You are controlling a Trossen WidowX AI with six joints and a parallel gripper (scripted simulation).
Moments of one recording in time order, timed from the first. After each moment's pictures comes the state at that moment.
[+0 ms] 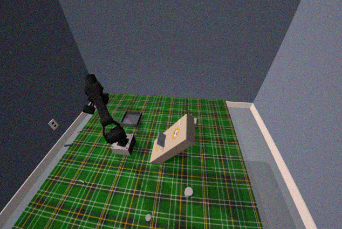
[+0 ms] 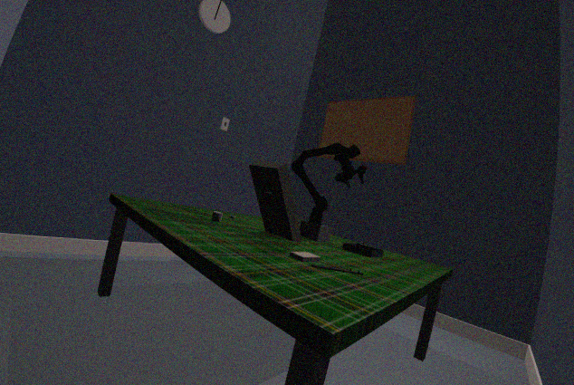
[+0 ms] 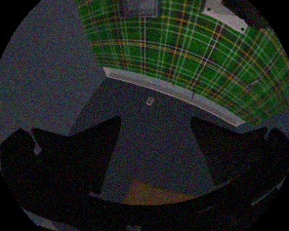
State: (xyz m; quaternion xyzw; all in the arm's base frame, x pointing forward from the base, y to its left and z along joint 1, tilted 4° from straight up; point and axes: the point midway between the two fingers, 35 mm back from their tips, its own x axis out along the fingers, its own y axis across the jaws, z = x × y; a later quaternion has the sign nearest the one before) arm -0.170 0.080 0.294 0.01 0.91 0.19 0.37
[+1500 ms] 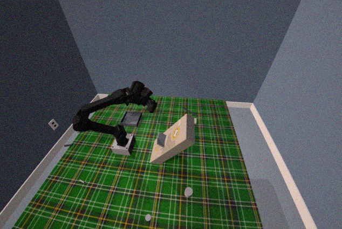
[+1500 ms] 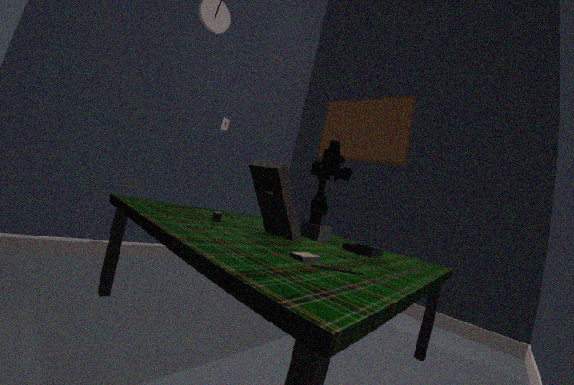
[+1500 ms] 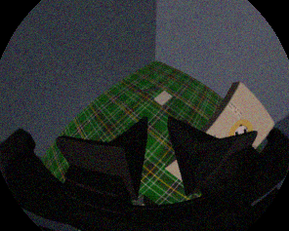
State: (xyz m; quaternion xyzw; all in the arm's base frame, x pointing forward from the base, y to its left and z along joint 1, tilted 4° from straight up) arm 0.181 0.209 0.235 -0.13 0.31 0.40 0.85
